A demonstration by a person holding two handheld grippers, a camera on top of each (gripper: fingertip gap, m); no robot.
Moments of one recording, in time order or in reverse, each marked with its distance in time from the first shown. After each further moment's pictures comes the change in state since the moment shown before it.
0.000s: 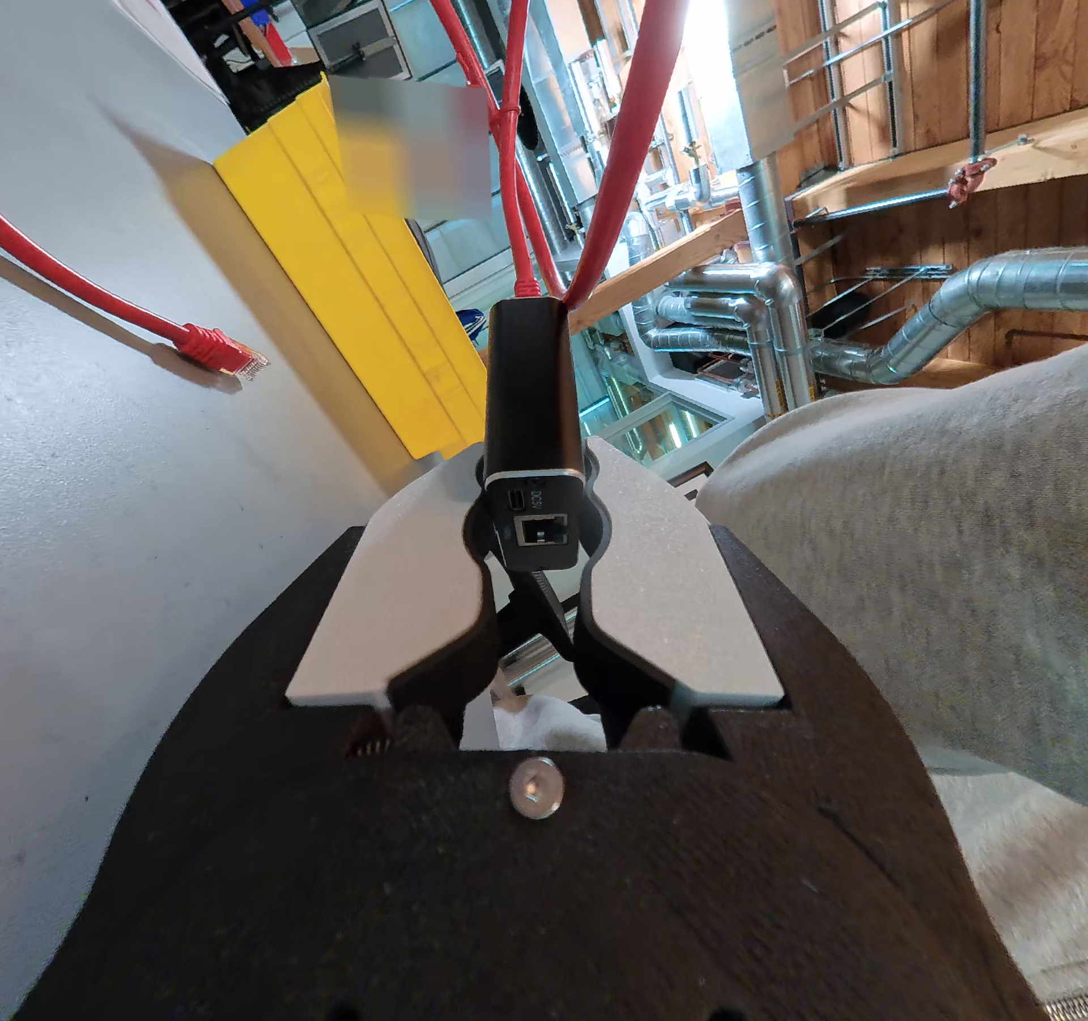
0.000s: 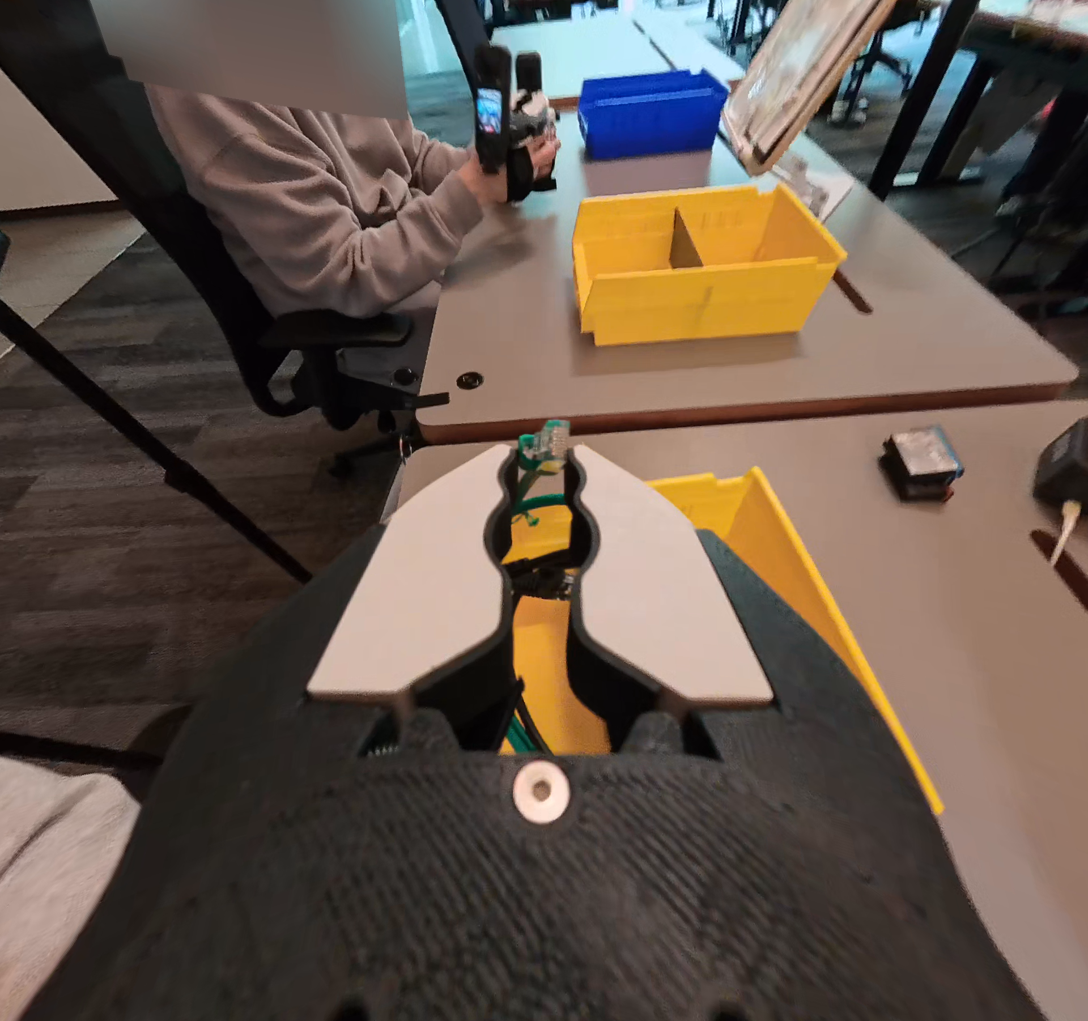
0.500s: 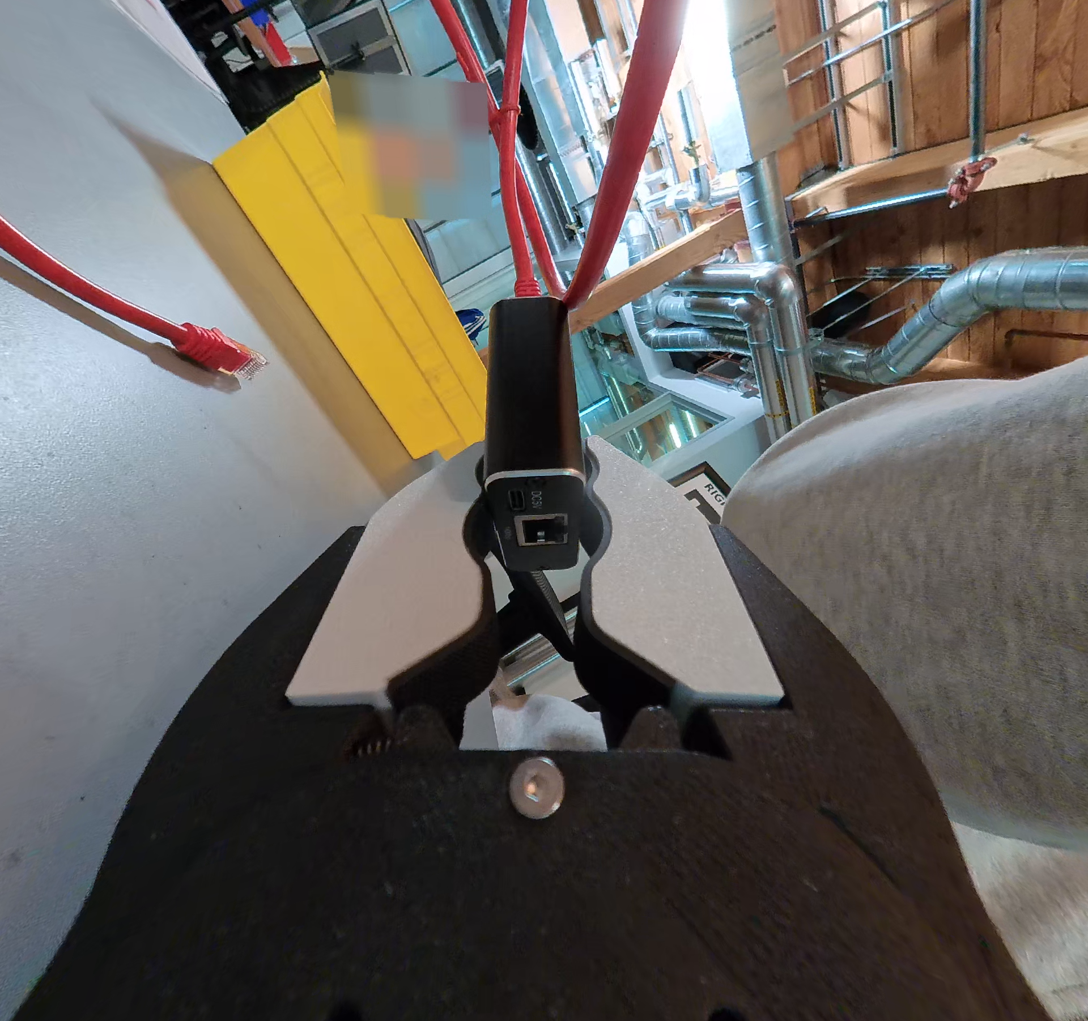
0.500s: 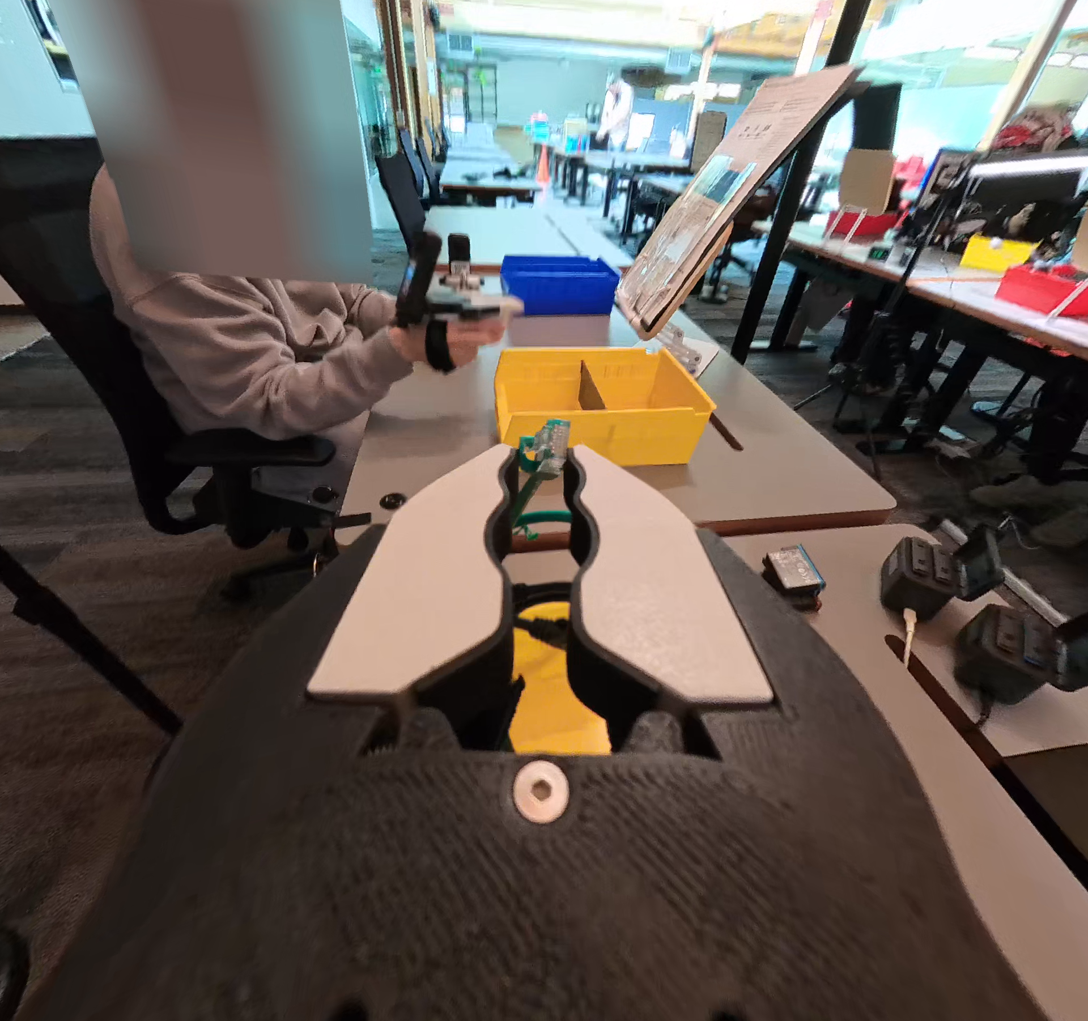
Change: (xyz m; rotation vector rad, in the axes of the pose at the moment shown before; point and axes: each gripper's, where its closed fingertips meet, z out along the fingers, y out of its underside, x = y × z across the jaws) left arm 0.001 0.000 0.000 -0.001 -0.001 0.000; right arm 0.026 -0.055 -0.011 0.261 0.139 -0.085
